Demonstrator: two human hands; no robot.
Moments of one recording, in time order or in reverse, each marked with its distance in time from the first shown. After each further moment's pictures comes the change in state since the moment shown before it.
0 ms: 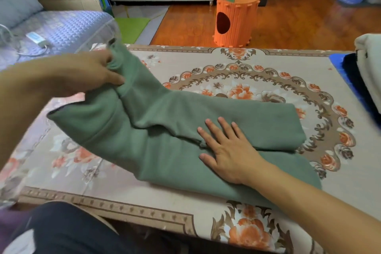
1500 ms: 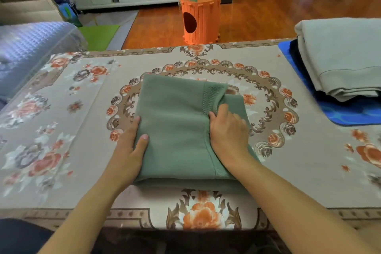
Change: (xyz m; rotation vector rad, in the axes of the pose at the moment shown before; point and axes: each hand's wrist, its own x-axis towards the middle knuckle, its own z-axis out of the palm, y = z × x) left_hand -0.062 -0.038 0.229 -0.063 0.106 0.155; right_hand -0.040 0.061 0.000 0.268 0.663 0.561
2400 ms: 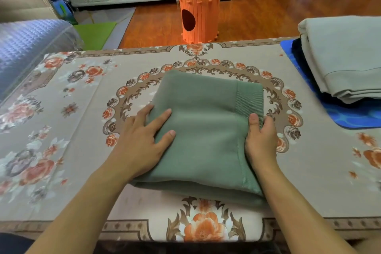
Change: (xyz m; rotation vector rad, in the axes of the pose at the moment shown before) left_hand 0.034 0.048 0.000 0.510 -0.160 0.223; right_hand -0.002 0.049 -0.016 0.715 0.130 0.641
